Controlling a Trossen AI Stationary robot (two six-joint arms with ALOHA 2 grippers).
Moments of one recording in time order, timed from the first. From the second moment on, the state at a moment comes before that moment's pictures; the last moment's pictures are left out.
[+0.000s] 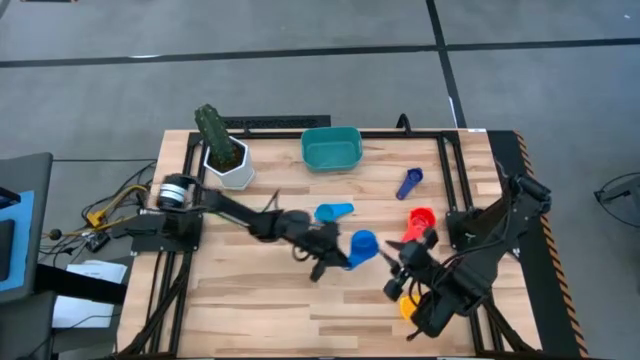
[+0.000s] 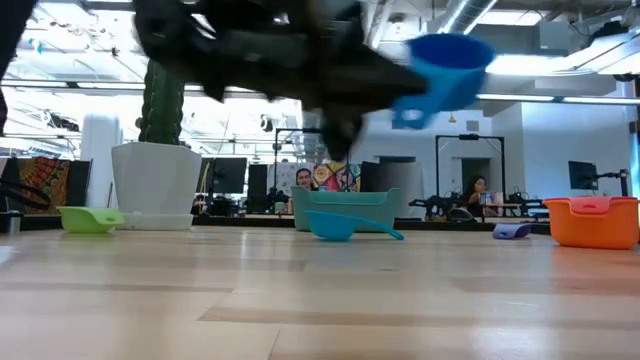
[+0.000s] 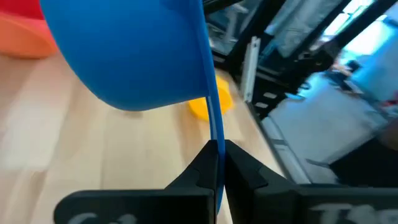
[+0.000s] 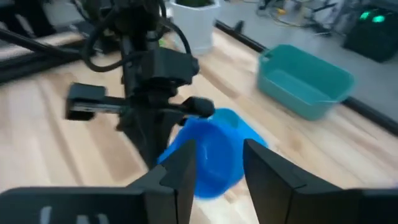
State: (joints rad) left arm -0.12 1.95 1.01 0.82 0.30 -0.47; right arm 0.82 1.60 1.48 -1.33 1.10 1.39
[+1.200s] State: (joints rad) left arm 0.13 2.59 2.04 0.40 0.72 -0.65; right arm 0.79 1.36 1.48 -1.57 1.00 1.23
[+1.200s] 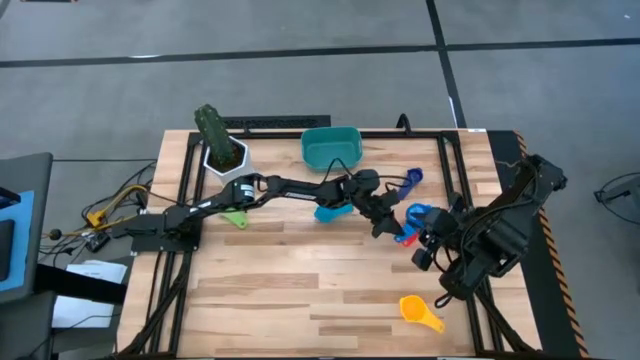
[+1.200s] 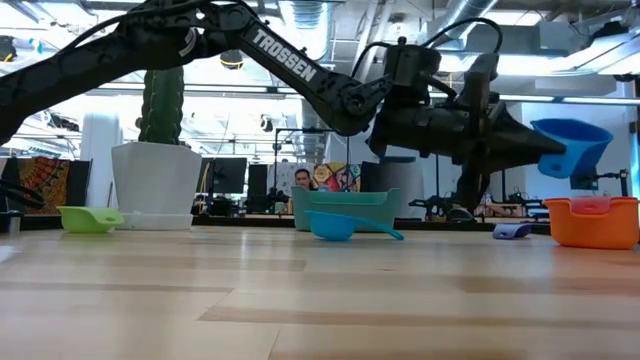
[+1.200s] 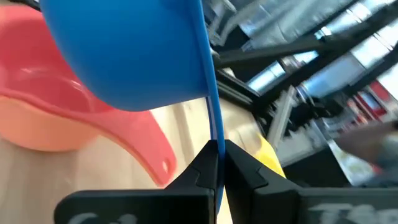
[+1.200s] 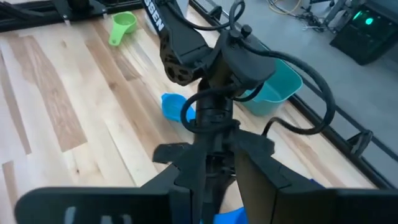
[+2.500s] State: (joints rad) left arm 0.14 2.59 2.05 0.36 0.72 -0.68; right arm 0.66 0.86 1.00 -1.31 0.75 0.89
